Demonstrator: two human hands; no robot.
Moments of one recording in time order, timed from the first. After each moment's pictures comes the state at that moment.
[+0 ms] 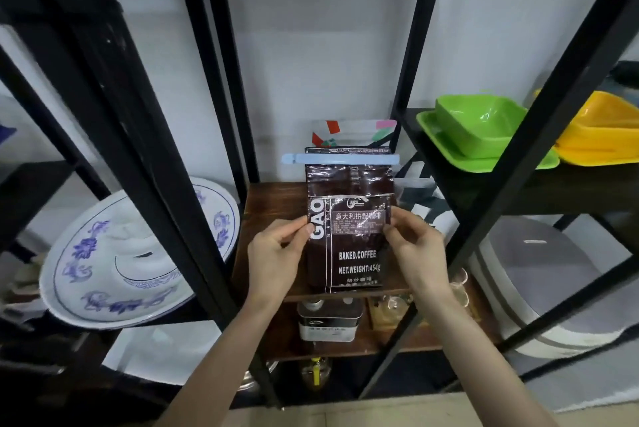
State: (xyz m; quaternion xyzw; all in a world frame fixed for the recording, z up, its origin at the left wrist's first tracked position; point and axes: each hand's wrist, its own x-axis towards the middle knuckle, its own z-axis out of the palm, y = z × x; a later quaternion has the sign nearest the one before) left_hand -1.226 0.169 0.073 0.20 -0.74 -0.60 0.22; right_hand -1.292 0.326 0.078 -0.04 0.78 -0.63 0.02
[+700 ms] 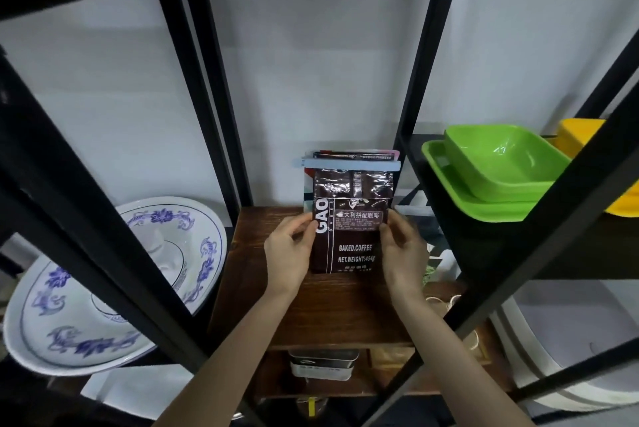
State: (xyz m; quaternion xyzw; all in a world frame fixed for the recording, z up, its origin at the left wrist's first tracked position) left_hand -1.322 0.166 0.056 0.22 -0.77 -0.53 0.27; right_hand -1.378 0.294 0.050 0.00 0.78 -0.63 -0.03
